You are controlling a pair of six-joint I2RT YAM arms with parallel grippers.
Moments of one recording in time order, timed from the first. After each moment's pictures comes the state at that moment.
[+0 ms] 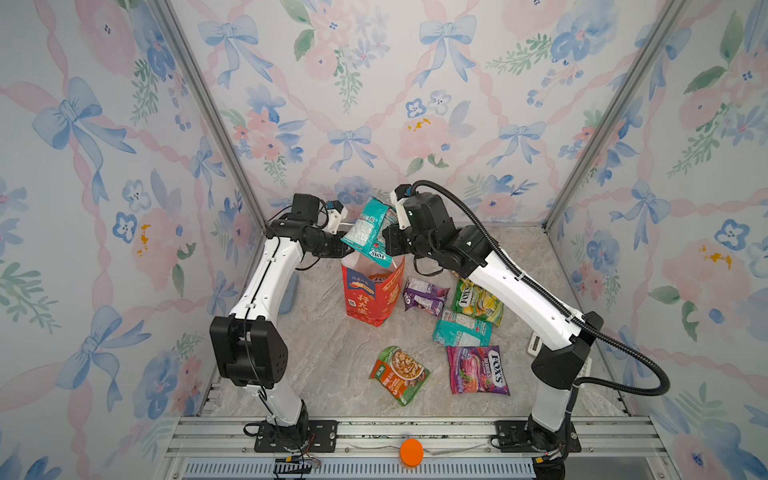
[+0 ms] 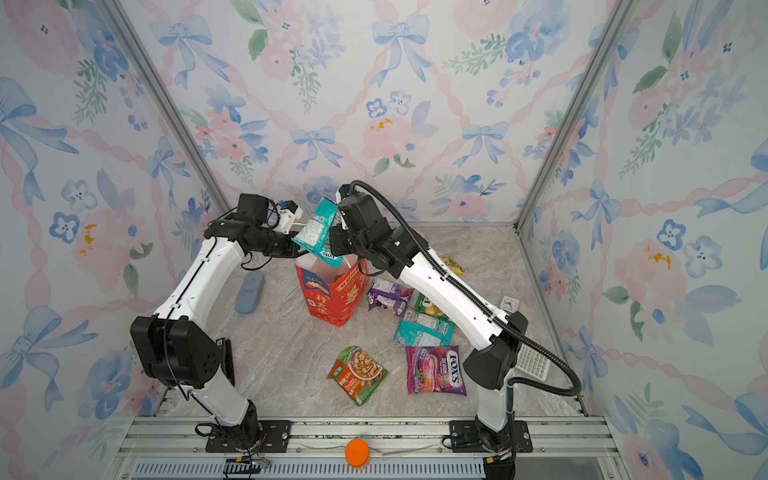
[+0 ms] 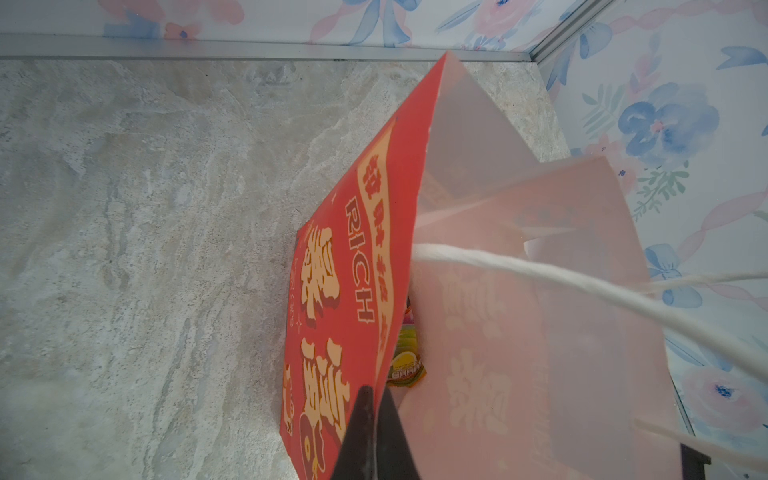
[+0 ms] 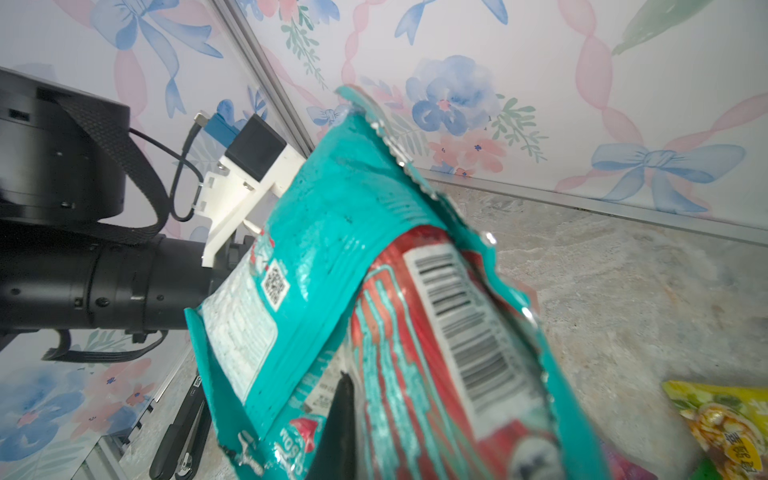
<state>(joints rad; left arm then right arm) -0.10 1.70 1.70 -0.93 0.52 -0.03 0.85 1.88 2.15 -0.78 0.16 0.41</state>
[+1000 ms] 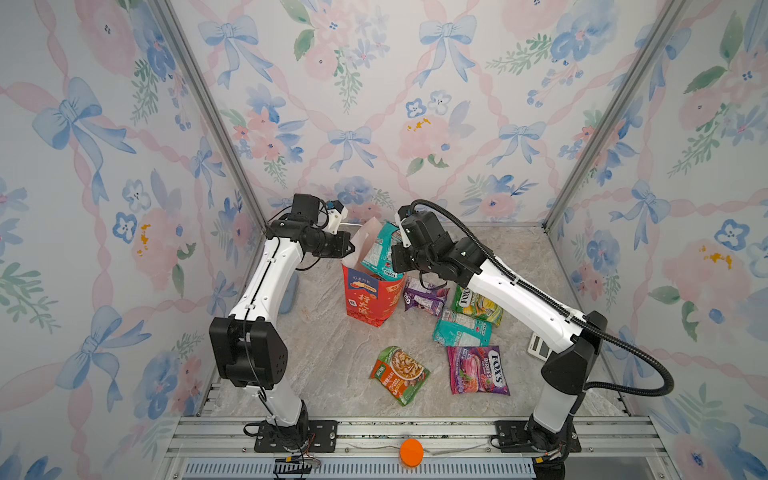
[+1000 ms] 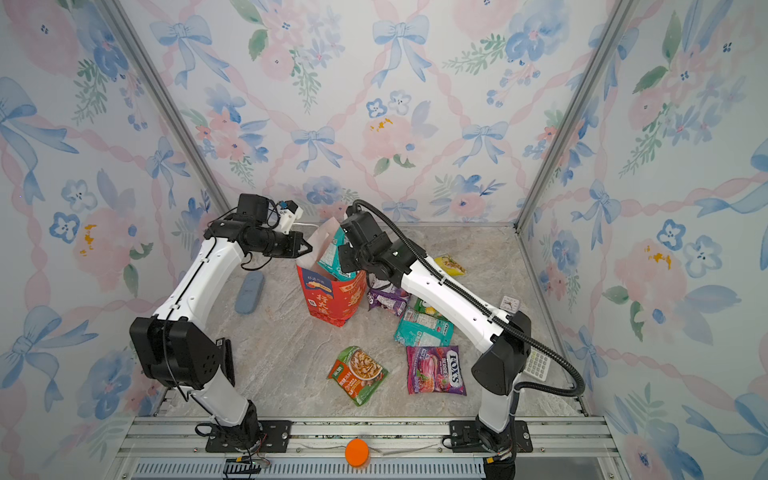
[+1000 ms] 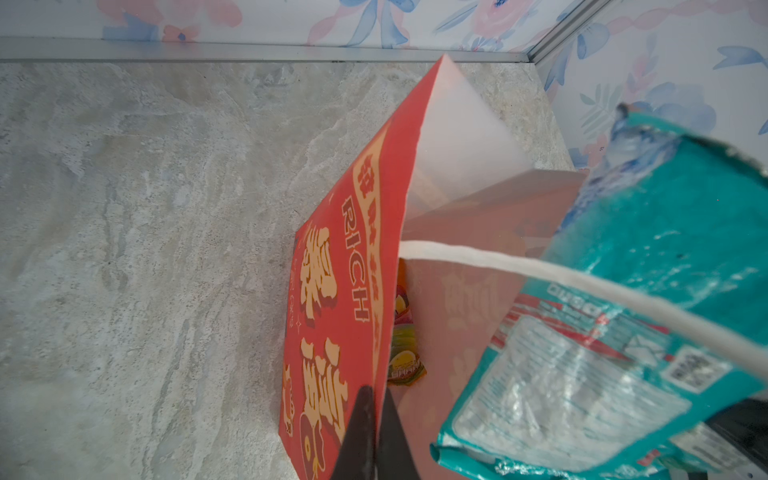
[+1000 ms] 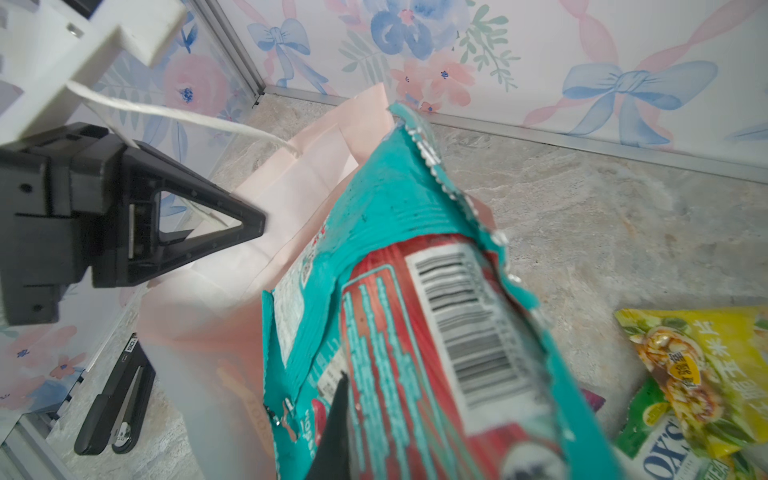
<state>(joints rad) -0.11 1.70 1.69 -0.93 0.52 -0.03 0.85 1.82 1.93 -0.78 0.17 0.41</state>
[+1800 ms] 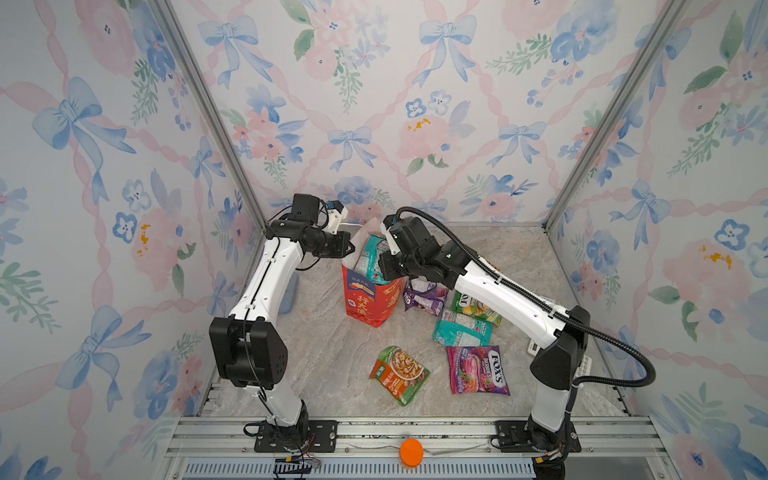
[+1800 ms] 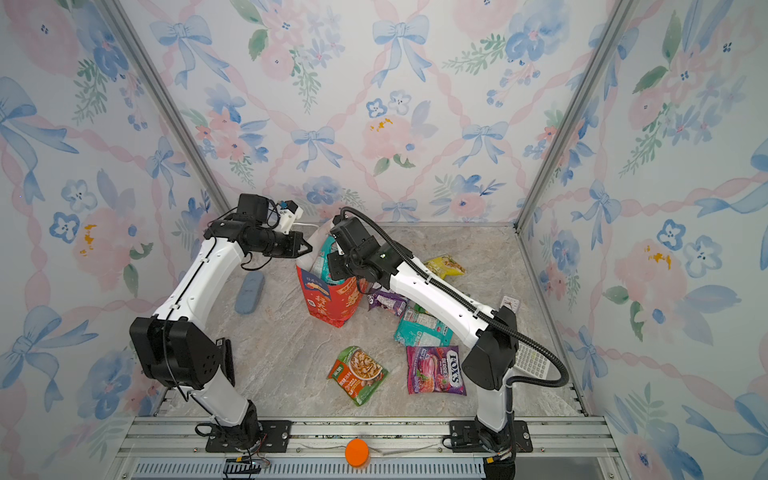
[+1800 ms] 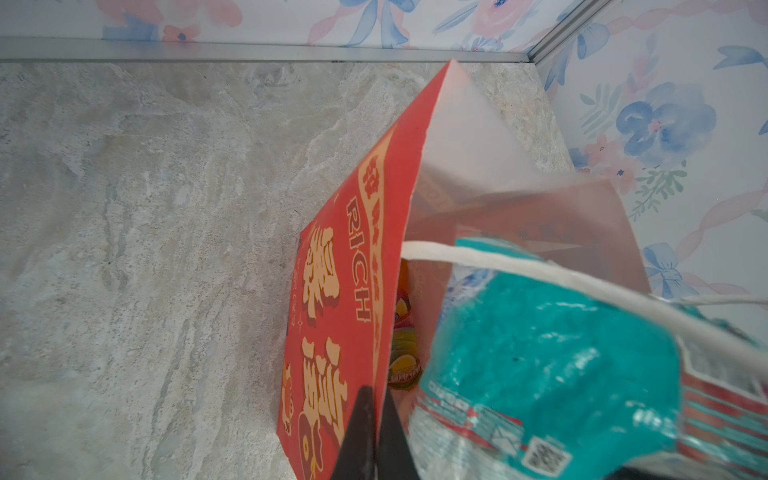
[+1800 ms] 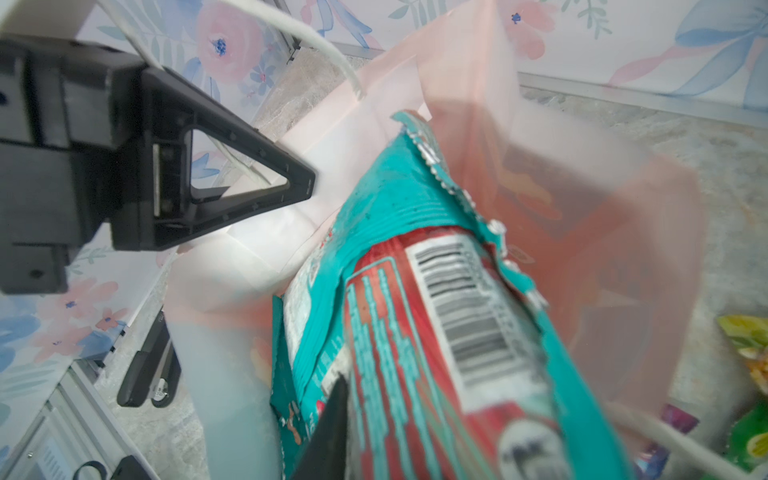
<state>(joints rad) -0.11 1.70 1.69 -0.93 0.52 -0.03 0.87 1.89 1.95 -0.77 0.08 0.42</state>
